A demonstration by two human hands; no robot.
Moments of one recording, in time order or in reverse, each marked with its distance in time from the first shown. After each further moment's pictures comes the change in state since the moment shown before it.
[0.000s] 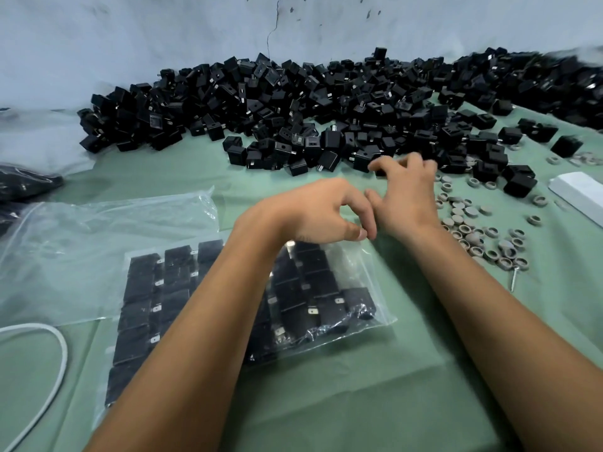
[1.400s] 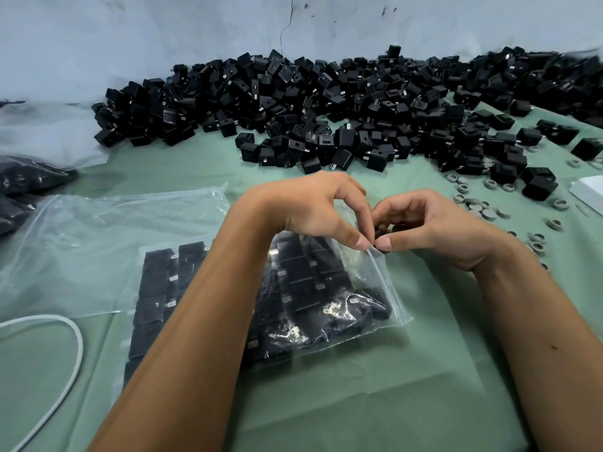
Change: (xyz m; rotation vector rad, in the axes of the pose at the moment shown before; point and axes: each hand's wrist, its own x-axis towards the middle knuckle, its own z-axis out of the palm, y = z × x) left_hand -0.018 -0.013 -0.019 -0.043 -0.051 0.050; right_hand -0.029 0.013 -0.047 0.934 -0.842 -0.127
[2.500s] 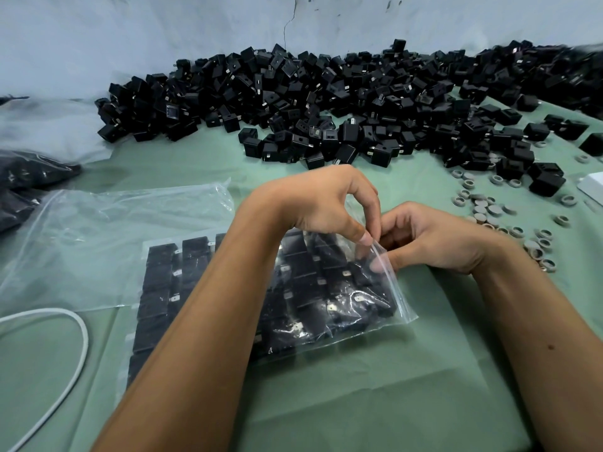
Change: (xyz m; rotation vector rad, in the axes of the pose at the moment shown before) left_hand 0.002 0.006 0.005 0.008 0.039 0.034; right_hand 0.000 -0.003 0.016 -0.032 -0.249 0.070
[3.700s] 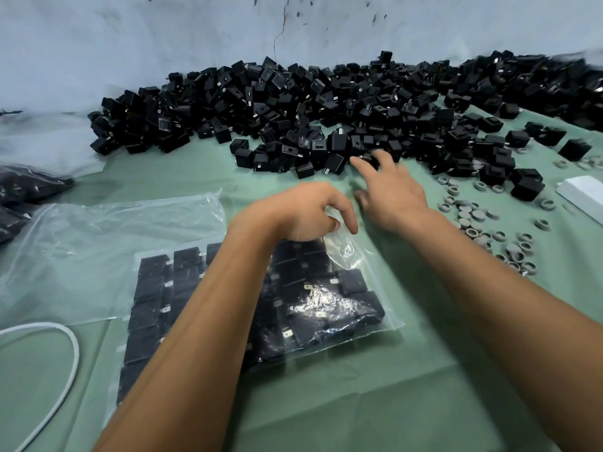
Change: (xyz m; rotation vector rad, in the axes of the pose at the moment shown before) left_hand 0.006 -0.010 0.006 0.058 0.039 -0.251; right_hand 0.074 0.004 -0.029 -1.088 0.755 0.347
